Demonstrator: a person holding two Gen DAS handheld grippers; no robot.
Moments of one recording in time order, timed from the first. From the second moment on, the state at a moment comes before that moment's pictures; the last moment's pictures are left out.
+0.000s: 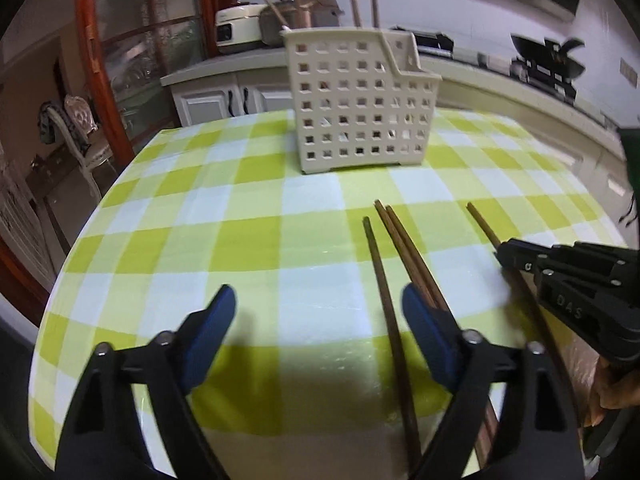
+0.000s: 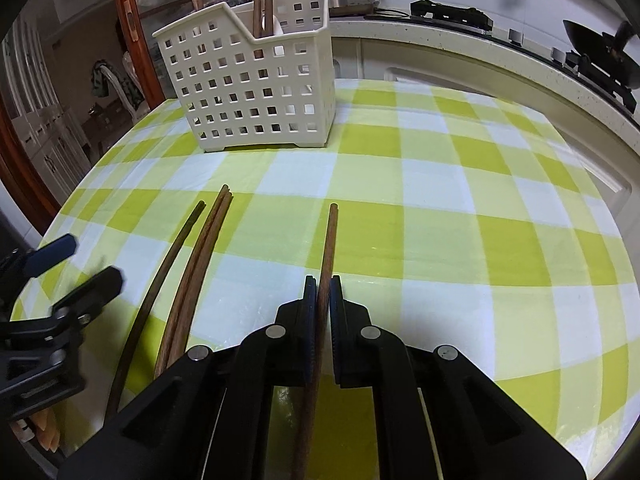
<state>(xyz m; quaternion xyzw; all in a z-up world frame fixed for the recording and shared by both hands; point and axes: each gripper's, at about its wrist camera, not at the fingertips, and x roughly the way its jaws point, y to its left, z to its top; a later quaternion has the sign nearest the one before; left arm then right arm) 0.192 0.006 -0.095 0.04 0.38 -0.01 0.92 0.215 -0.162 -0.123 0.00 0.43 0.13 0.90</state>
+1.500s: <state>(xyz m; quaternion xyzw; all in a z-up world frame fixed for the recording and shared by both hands) 0.220 -0.027 -0.118 0.05 0.42 -0.05 0.90 0.215 -0.159 -0.124 -0.01 0.43 0.14 0.89</state>
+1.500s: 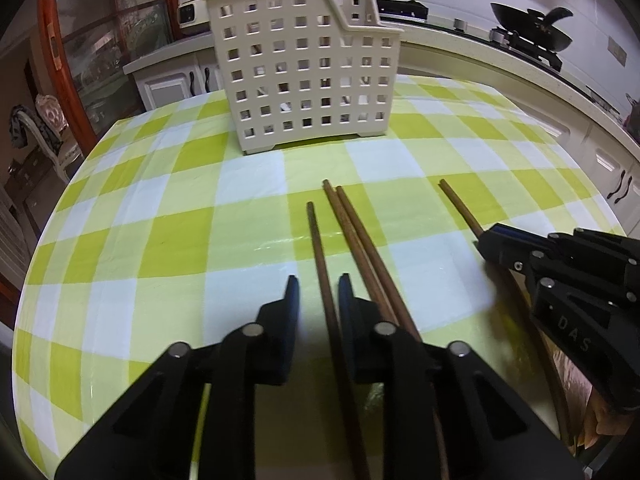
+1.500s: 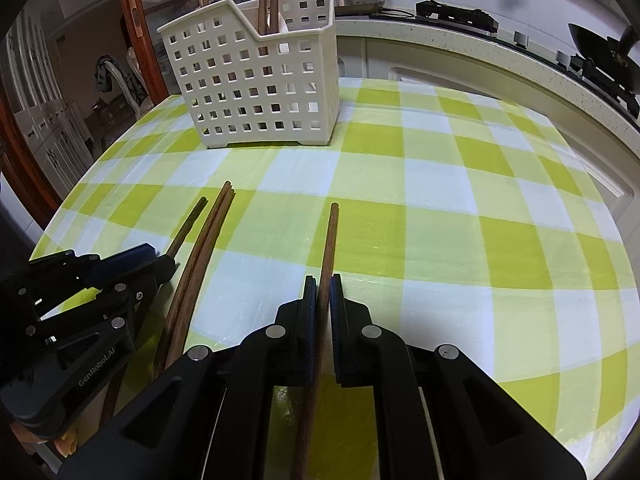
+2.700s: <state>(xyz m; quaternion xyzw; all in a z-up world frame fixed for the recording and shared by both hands) 0.174 0.017 -0.035 -0.01 0.33 -0.07 0.94 0.179 -0.163 -0.043 0.00 0.32 0.17 0.93</state>
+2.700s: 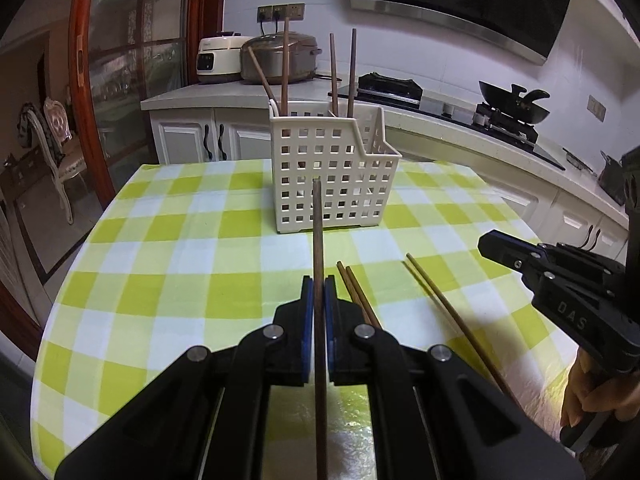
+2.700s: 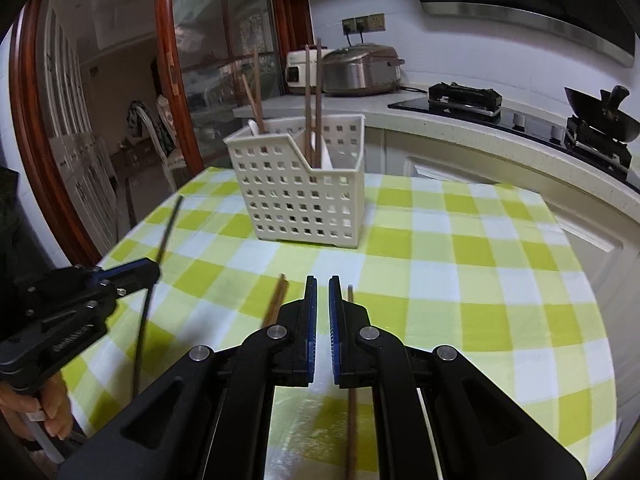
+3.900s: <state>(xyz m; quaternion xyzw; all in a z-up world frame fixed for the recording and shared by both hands) 0.167 0.015 -0.021 -0.01 0.32 -0.08 0.95 0.190 -0.173 -0.029 -0.01 0.30 0.16 0.94</state>
